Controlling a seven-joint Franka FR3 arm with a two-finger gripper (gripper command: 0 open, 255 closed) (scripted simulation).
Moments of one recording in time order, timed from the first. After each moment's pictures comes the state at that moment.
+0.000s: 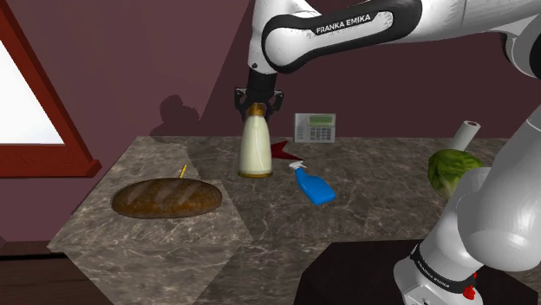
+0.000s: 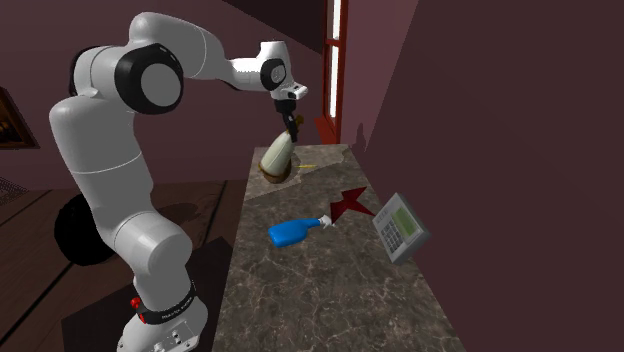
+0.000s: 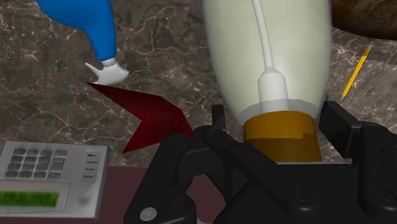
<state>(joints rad) 0.24 -0.02 0.07 -1.90 -0.06 2.08 0.82</state>
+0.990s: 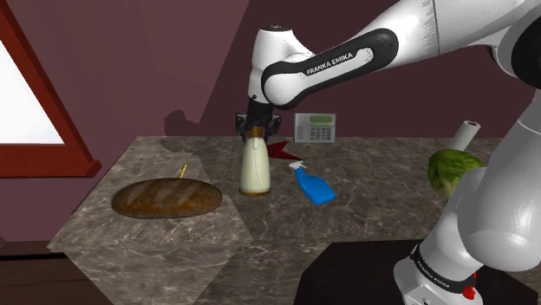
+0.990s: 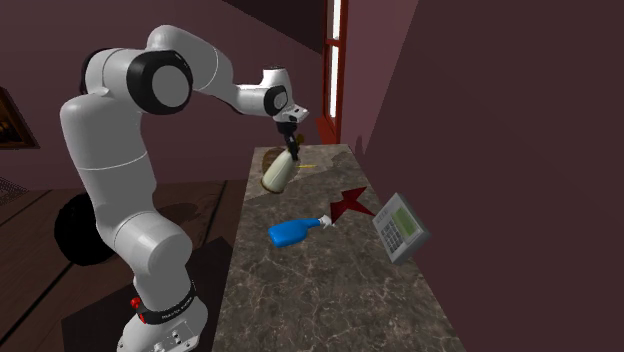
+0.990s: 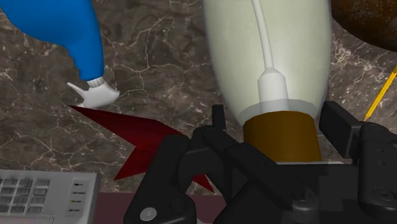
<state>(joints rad) 0.24 0.04 0.07 -2.05 -0.07 2.28 0.83</state>
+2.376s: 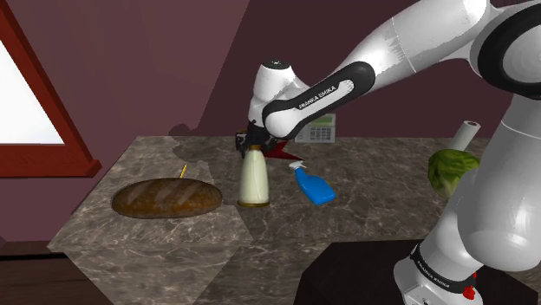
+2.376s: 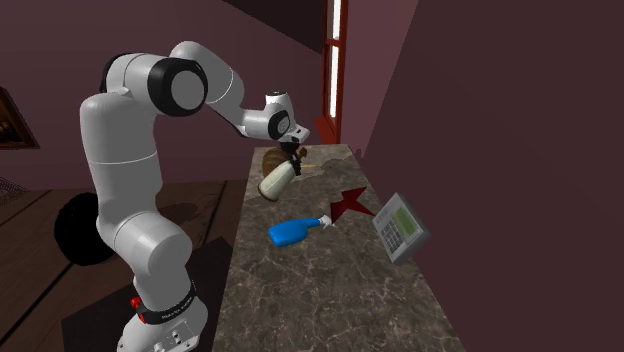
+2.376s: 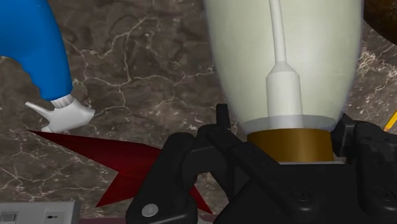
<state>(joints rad) 0.24 0.13 0.06 -2.15 -0.09 2.53 0.85</state>
